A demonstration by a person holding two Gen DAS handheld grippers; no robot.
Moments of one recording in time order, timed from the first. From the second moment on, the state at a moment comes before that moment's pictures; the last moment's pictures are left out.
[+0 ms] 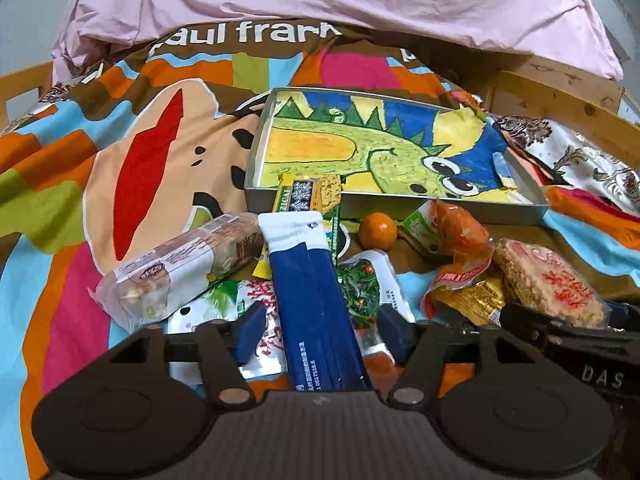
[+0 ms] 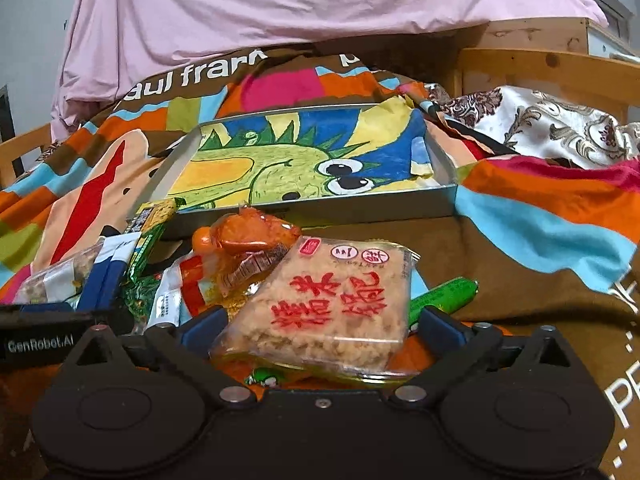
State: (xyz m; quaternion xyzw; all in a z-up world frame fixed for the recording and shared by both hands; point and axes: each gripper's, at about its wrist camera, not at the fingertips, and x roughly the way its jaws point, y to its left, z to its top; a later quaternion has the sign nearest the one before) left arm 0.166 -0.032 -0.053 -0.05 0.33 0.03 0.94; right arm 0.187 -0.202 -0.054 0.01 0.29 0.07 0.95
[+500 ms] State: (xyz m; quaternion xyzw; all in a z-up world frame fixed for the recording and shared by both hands) left arm 0.159 -0.037 -0.053 -0.03 0.33 0.06 0.94; right arm 0.173 -0.199 -0.056 -0.02 0.27 0.06 0.96
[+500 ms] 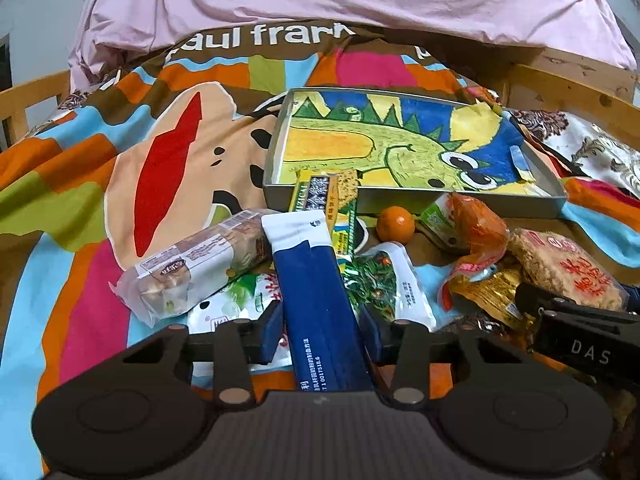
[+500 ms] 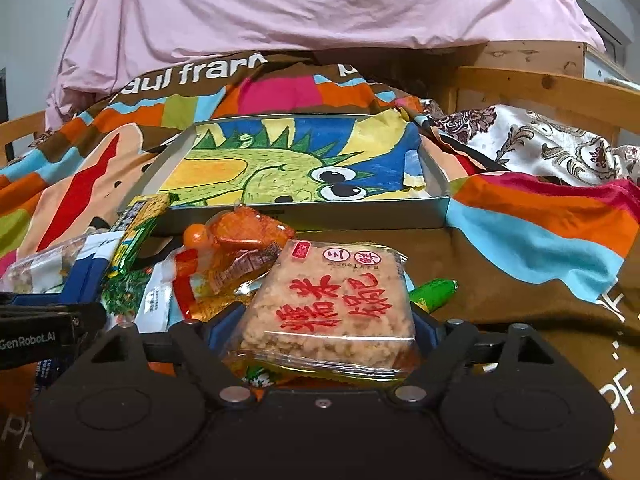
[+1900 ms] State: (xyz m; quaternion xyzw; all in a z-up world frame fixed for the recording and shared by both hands) left arm 0.314 -0.043 0.012 -0.06 0.25 -0.02 0.97; right arm 0.333 -0.186 -0.010 -0.08 0.19 0.12 0.97
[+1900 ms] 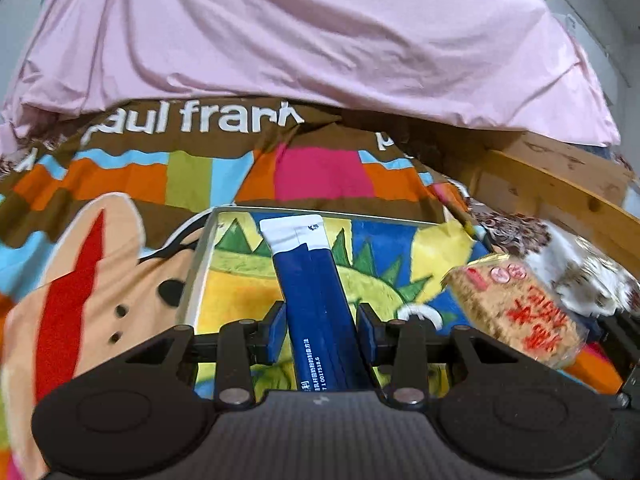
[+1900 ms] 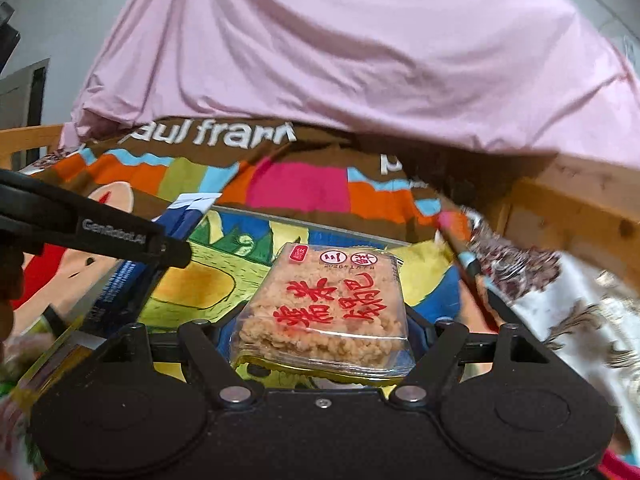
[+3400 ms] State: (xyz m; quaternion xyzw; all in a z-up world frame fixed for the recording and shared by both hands) left arm 0.099 0.001 0.161 -0.11 0.15 0.04 0.98; right arm 0.099 -0.212 0.224 -0.07 0.12 0.22 0.97
